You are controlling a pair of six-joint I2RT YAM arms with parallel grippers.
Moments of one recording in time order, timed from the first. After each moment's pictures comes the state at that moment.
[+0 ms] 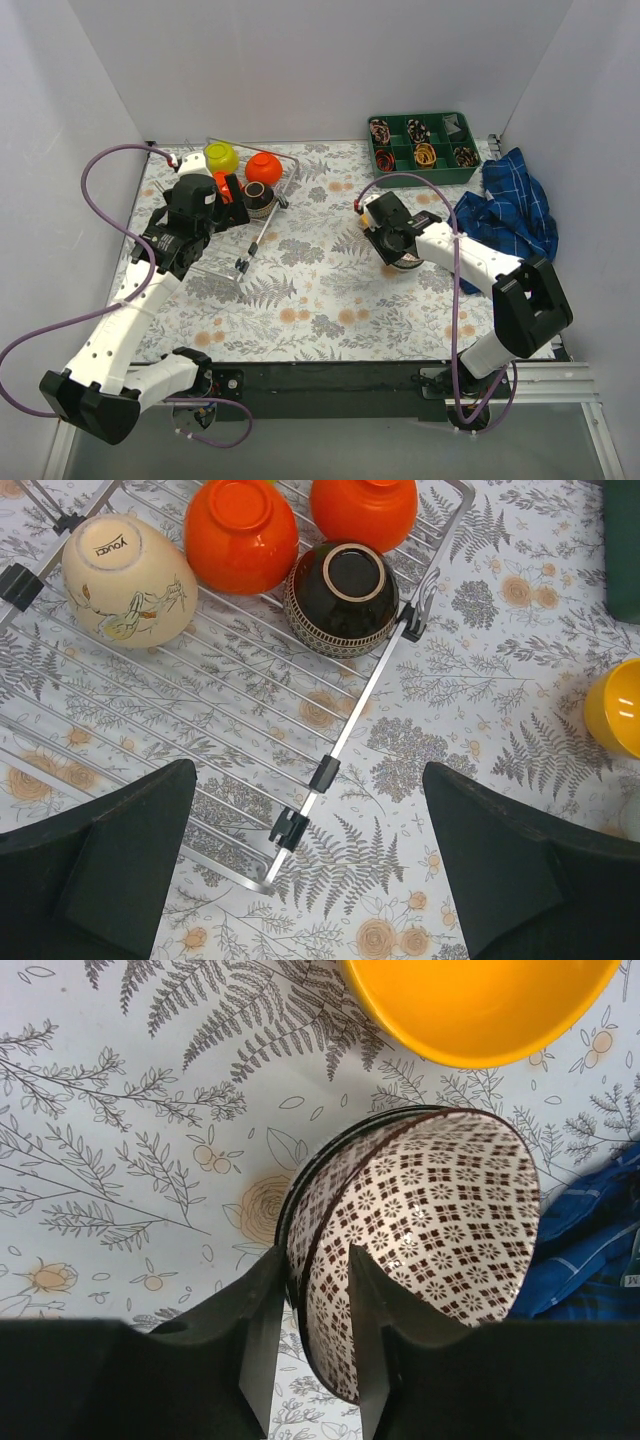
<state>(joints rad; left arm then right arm) -0.39 1.06 1.17 -0.66 -0.38 -0.42 0.63 1.54 1.07 -0.61 0.22 -0.09</state>
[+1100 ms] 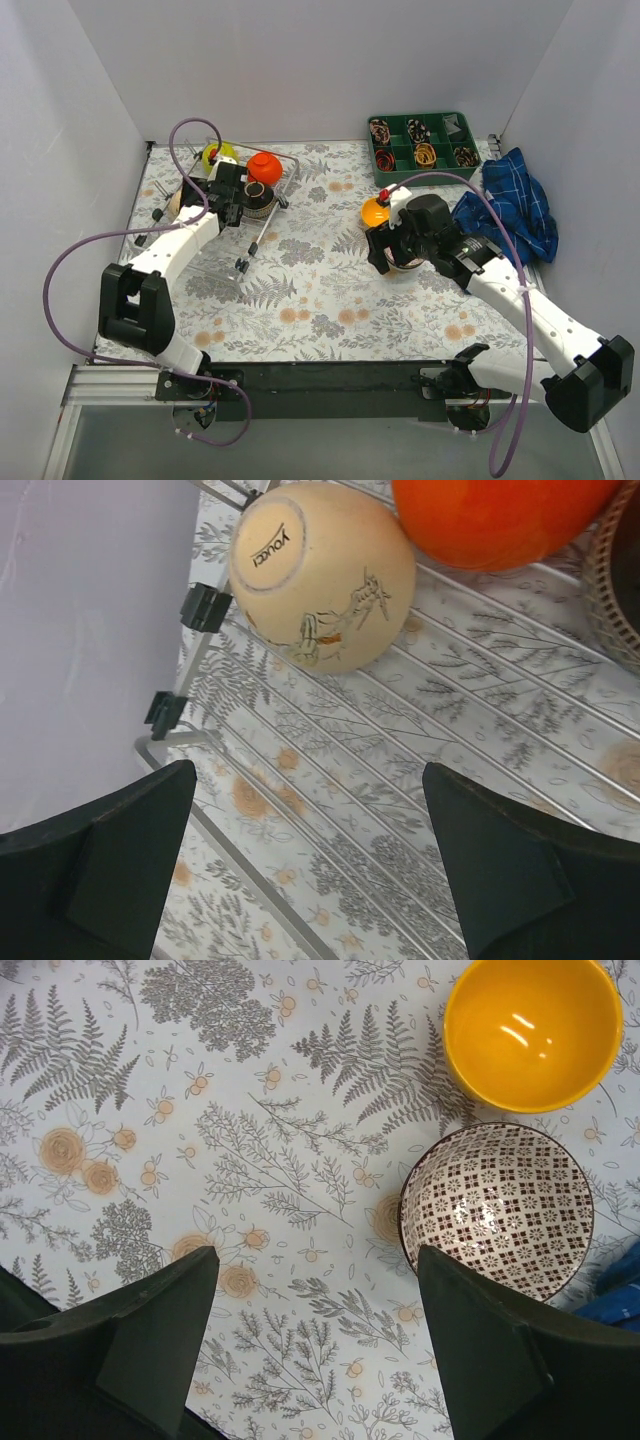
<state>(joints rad) -0.31 1.52 1.20 -0.58 -0.74 -0.08 0.63 1.11 1.00 -0.59 -0.07 0.03</state>
